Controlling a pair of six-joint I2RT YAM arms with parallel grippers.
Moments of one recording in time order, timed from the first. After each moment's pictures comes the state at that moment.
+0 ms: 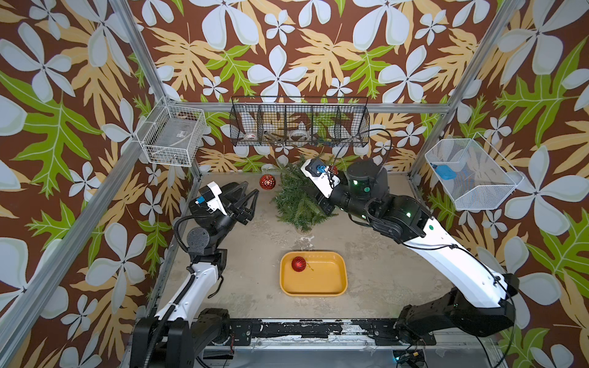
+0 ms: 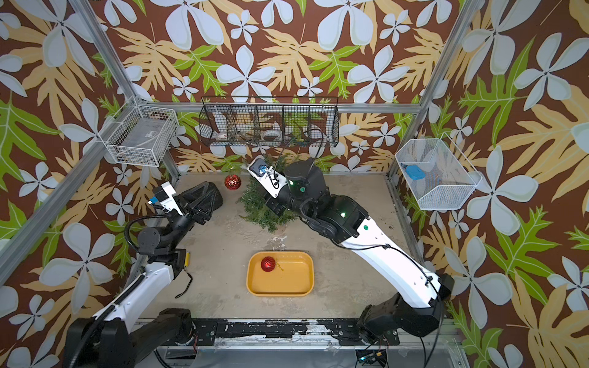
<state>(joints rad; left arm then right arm) -0.07 1.01 0.56 1.03 0.55 -0.69 0.89 1.42 1.78 -0.66 0.12 -0.28</state>
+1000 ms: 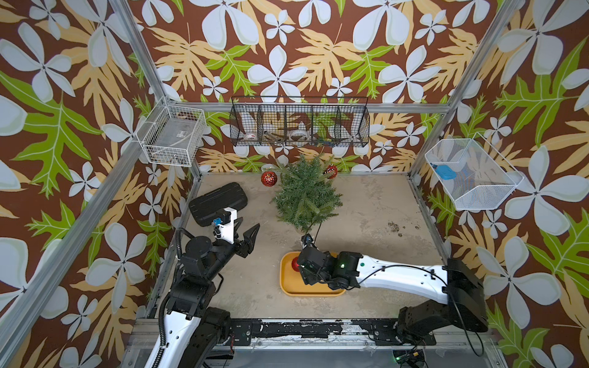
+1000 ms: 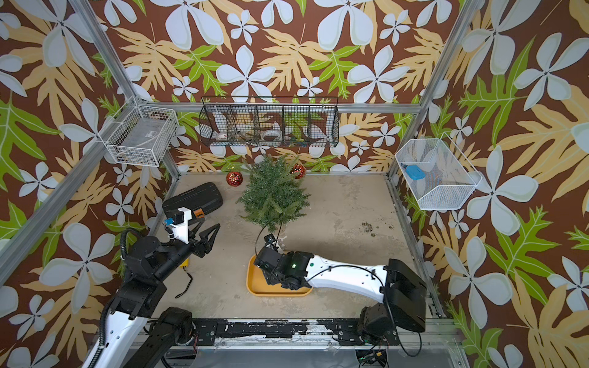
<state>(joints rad) -0.23 0.50 0.63 -0.25 0.23 -0.12 1.17 1.57 1.10 -0.62 0.38 0.59</state>
